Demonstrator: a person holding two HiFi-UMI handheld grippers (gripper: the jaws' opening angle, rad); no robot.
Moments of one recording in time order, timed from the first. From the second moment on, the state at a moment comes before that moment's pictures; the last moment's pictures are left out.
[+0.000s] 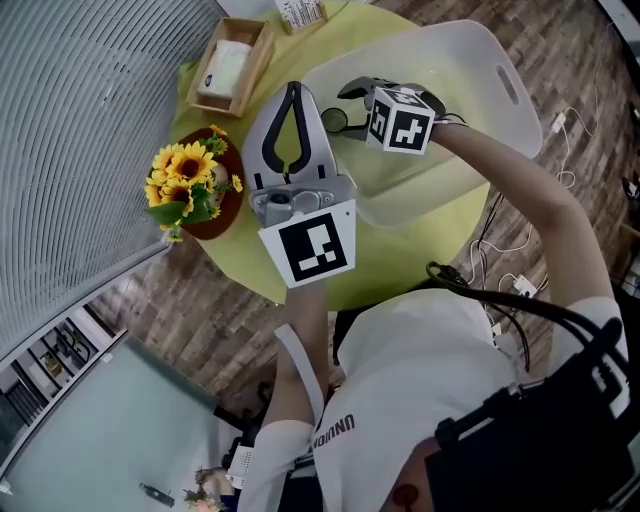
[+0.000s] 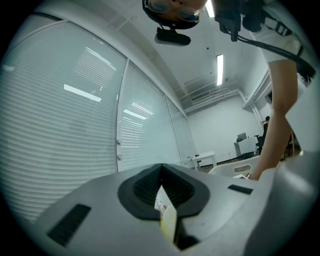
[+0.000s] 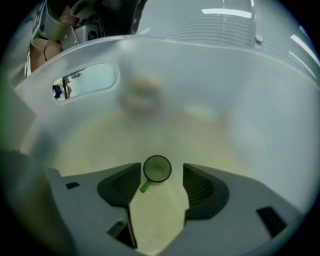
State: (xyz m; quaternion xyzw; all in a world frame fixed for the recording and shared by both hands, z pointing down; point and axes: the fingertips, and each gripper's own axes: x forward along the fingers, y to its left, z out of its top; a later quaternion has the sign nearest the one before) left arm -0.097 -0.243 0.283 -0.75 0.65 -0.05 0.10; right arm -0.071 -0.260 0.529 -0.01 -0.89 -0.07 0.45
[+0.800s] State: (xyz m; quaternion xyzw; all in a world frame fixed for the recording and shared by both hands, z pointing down) left arm -0.110 -0.242 0.289 -0.74 0.67 -0.03 0.06; right arm -0.083 -0.252 0.564 -0.03 -0.87 -0.06 0.48
